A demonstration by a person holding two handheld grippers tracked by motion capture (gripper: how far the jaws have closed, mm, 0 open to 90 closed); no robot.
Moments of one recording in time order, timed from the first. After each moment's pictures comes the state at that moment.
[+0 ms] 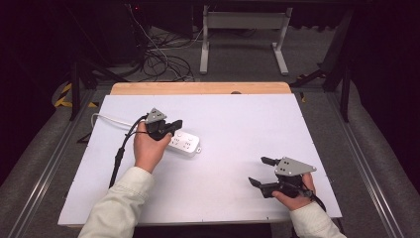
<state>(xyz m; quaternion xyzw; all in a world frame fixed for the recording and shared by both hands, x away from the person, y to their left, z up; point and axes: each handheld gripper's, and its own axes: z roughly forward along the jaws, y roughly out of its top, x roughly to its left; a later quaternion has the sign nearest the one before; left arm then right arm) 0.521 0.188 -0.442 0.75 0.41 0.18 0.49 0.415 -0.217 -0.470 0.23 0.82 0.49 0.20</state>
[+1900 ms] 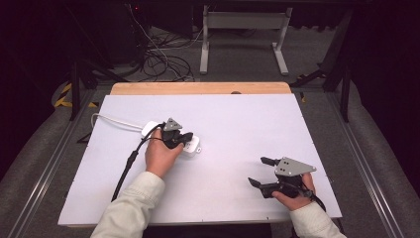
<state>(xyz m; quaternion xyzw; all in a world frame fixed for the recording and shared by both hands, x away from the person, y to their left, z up) 0.525 0.158 -0.477 0.79 0.39 0.15 0.44 0.415 -0.217 -0.469 0.23 0.82 0.49 0.19</state>
